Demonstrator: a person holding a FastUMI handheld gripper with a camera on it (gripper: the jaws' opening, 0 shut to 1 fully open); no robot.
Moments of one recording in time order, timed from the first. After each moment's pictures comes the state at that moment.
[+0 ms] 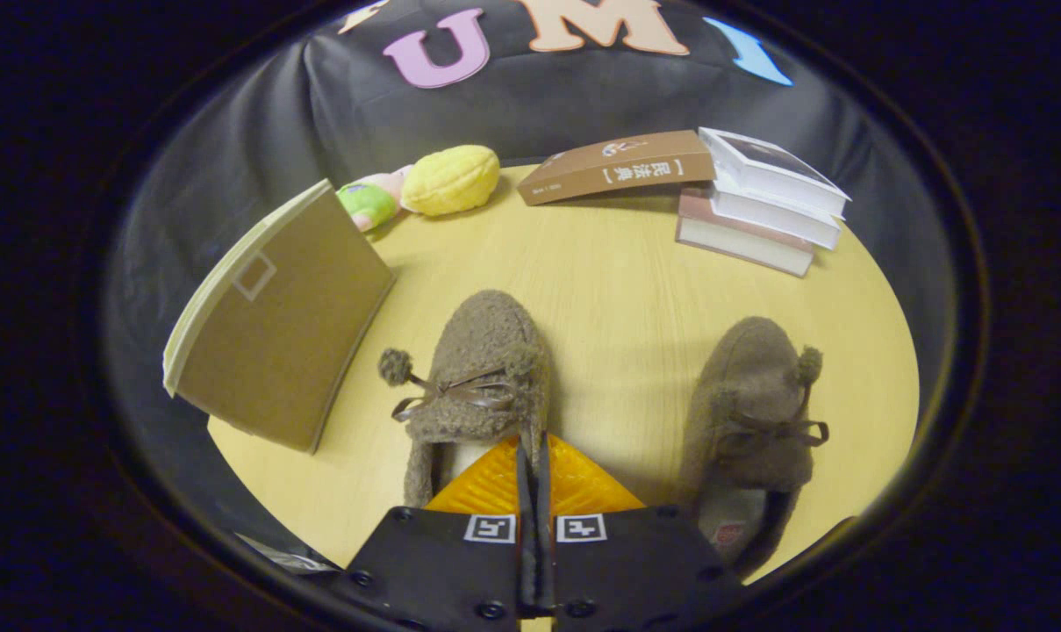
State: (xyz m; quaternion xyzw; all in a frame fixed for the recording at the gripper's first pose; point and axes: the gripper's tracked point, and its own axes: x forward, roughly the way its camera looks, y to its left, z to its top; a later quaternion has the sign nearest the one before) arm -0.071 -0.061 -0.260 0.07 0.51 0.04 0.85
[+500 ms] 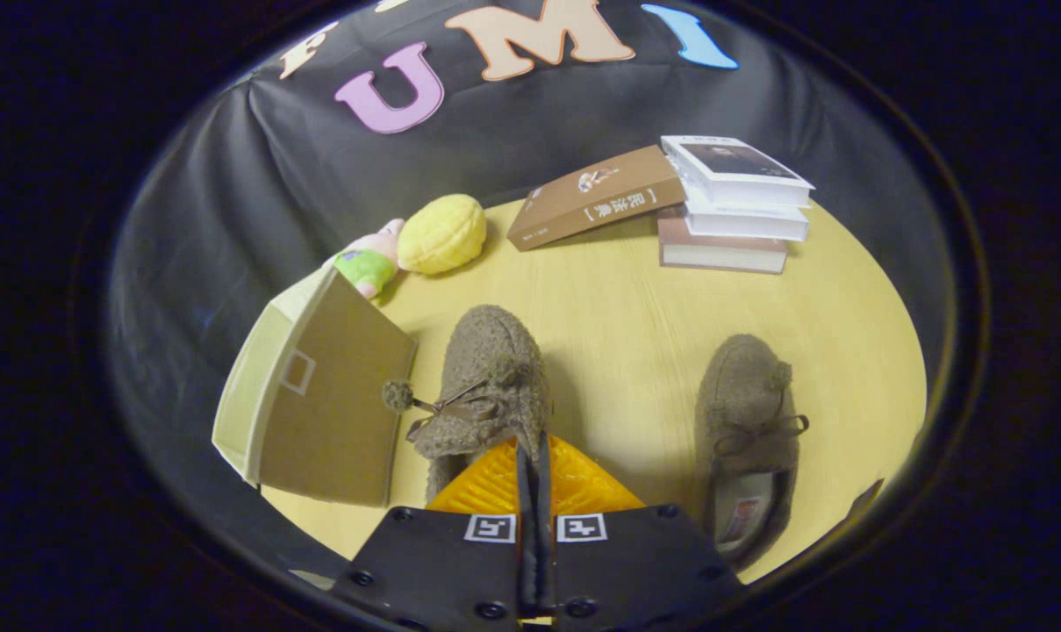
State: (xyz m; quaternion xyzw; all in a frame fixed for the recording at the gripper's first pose) arm -0.042 -0.041 -0.196 0.16 0.48 -0.01 0.86
